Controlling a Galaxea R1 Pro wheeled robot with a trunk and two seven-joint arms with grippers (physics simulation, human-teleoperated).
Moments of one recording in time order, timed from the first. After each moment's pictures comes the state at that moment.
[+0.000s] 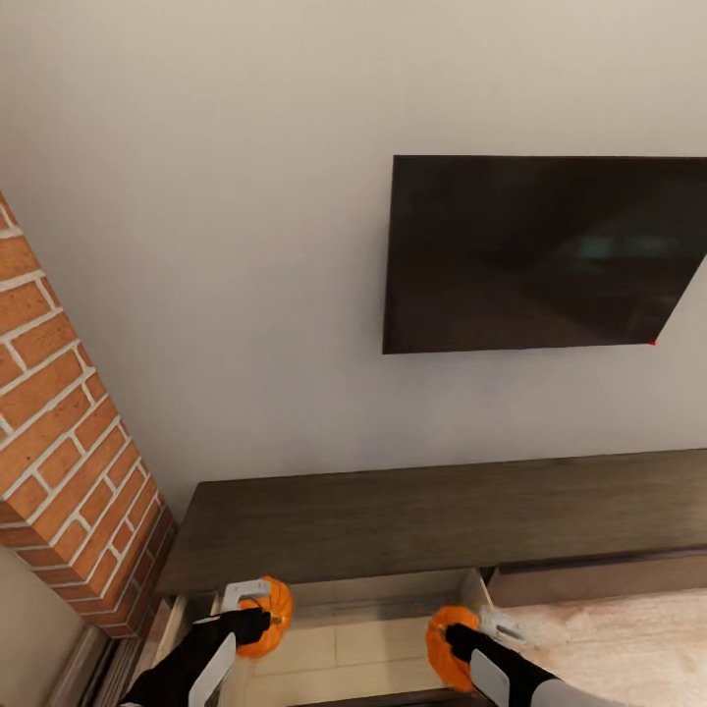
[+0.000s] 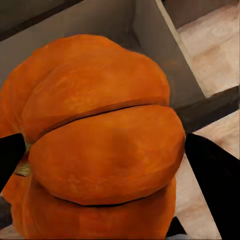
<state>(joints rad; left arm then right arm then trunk) -0.46 0.01 -0.23 -0.52 0.37 0.28 0.20 -0.60 0.02 0.68 -0.10 -1.02 -0.04 -0.24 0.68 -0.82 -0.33</state>
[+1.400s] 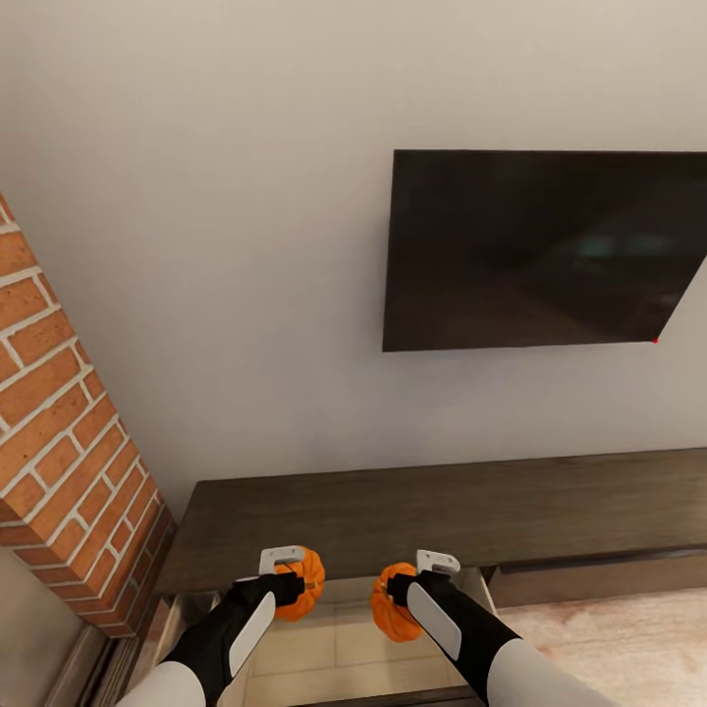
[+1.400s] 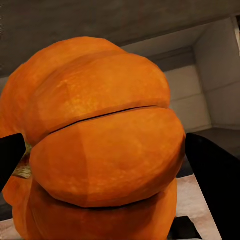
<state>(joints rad) -0.54 -0.08 -0.27 -0.58 0.38 0.37 0.27 -0.62 0.08 0.66 -0.54 -0.89 0.34 -0.52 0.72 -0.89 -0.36</state>
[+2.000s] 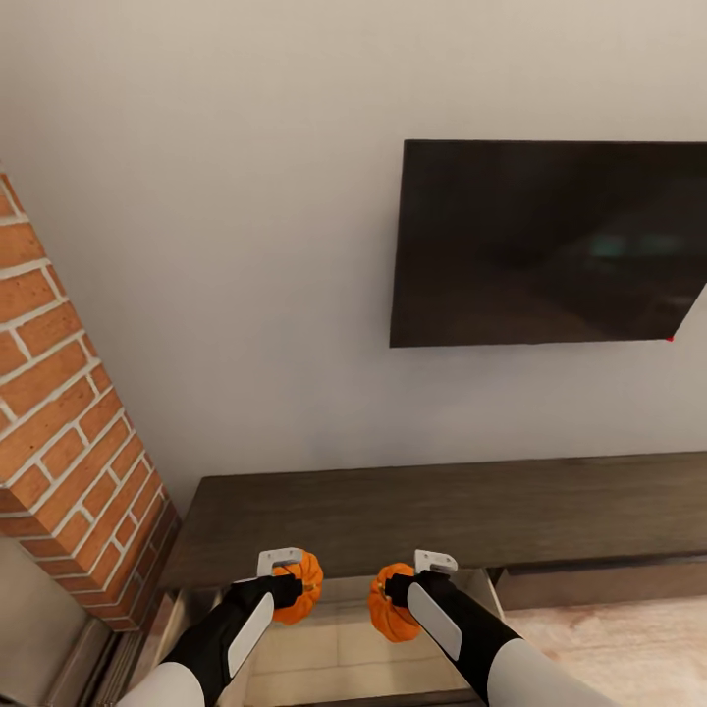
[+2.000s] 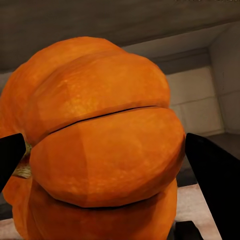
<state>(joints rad) -0.54 -0.08 -0.26 -0.57 0.38 0.37 0.27 -0.62 0.08 0.66 -0.54 -0.87 0.35 -0.49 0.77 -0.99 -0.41</state>
